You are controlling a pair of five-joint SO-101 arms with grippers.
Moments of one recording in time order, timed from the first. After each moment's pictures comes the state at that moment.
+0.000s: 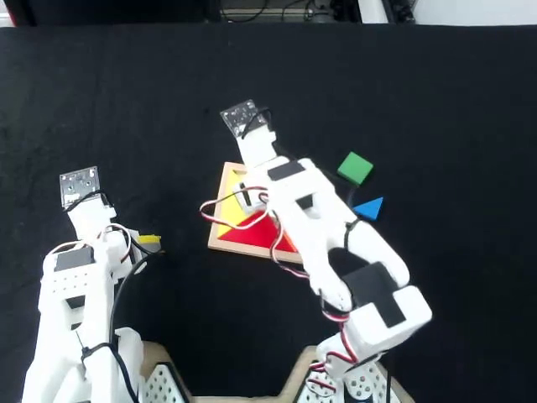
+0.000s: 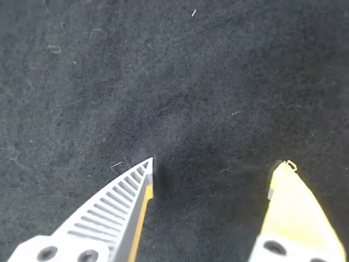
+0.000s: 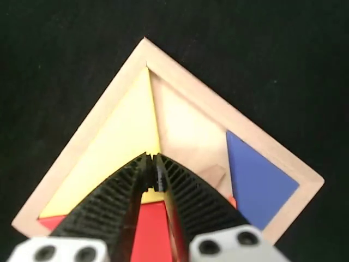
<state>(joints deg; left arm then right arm) -19.2 -41.9 73.5 44.8 1.1 -24.4 7.0 28.6 40.4 5.1</state>
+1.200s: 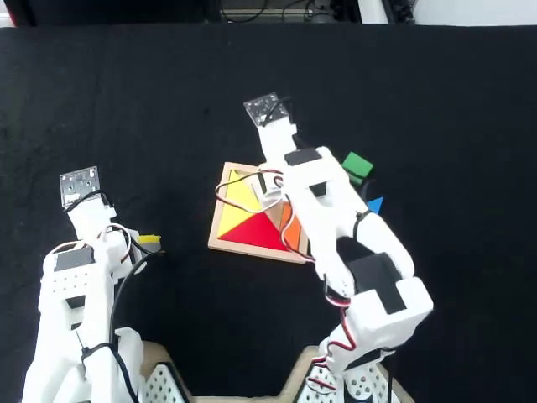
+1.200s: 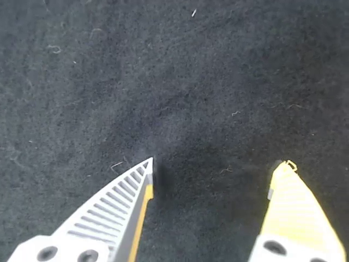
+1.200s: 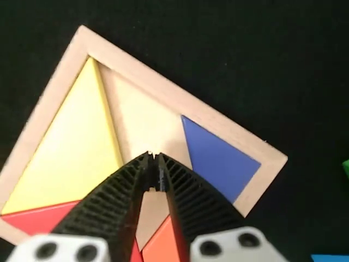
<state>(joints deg) -19.2 -41.9 73.5 44.8 1.1 -18.5 10.2 24.0 46.5 5.1</state>
